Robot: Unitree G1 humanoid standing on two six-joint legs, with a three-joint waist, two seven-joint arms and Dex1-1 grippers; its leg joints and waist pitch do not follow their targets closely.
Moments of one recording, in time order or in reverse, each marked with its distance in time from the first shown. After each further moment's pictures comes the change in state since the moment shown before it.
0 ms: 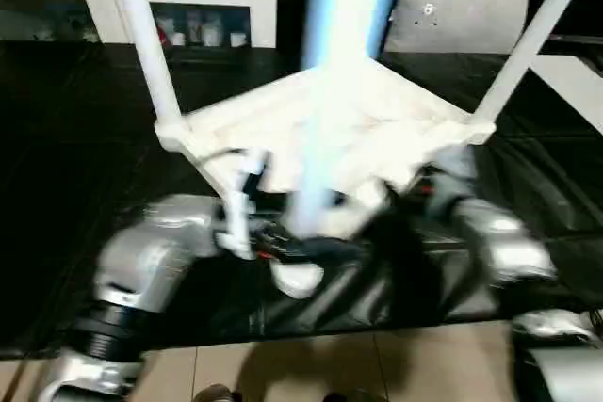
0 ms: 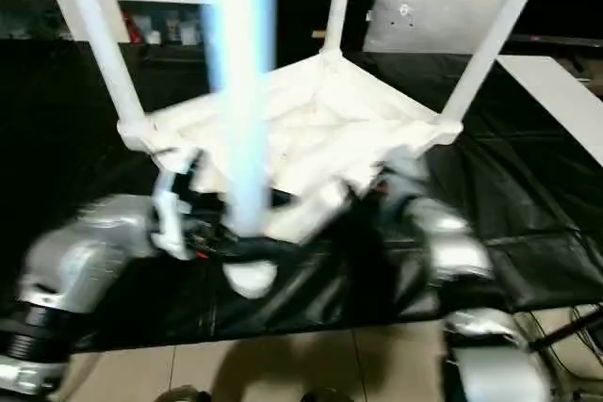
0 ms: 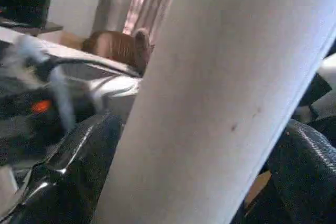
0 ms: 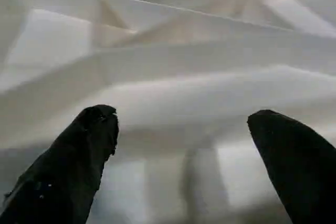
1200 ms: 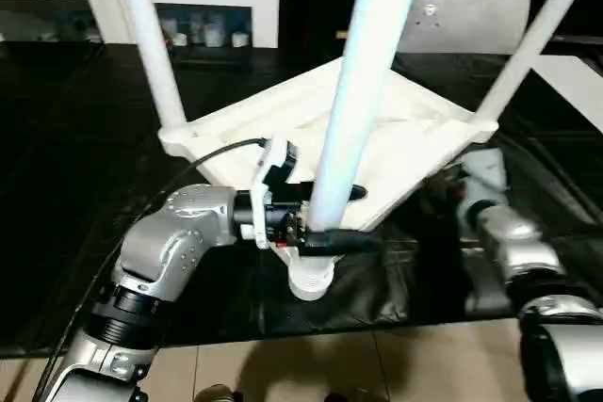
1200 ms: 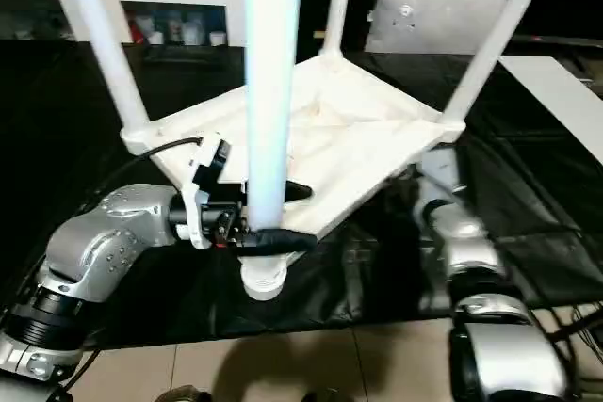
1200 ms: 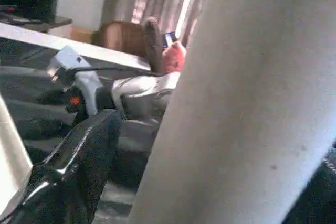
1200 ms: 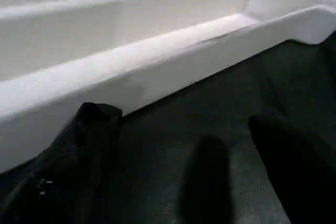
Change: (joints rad) left arm -0.046 0.008 -0.034 0.024 0.046 -0.040 0.051; right arm -0.075 -0.061 -0.096 0.318 -0.088 -0.098 -0.319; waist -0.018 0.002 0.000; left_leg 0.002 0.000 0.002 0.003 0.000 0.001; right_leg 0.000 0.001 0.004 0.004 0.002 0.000
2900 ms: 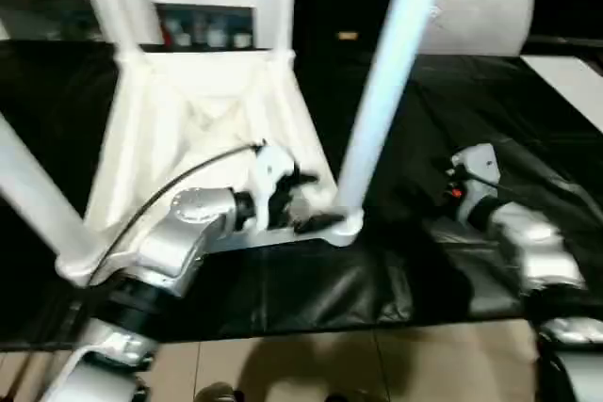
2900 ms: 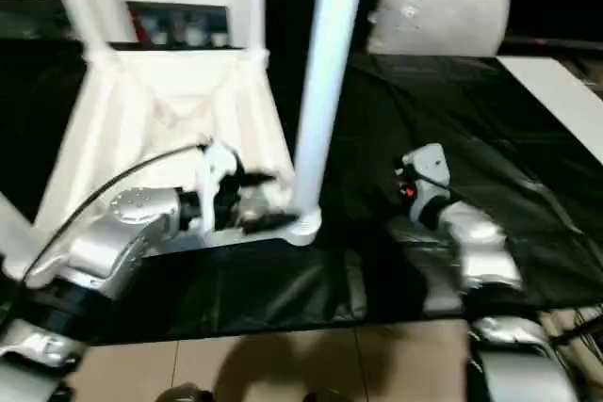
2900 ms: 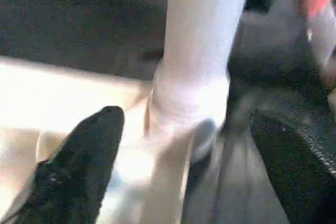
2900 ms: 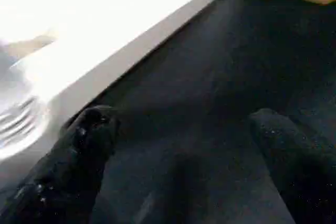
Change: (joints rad) left arm -0.032 0.079 -0.102 0.284 0.363 -0.247 0.205; right arm 0.215 -0.130 0.058 -0.436 0.132 -0.028 0.657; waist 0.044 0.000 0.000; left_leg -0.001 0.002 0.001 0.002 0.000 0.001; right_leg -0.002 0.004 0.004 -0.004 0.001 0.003
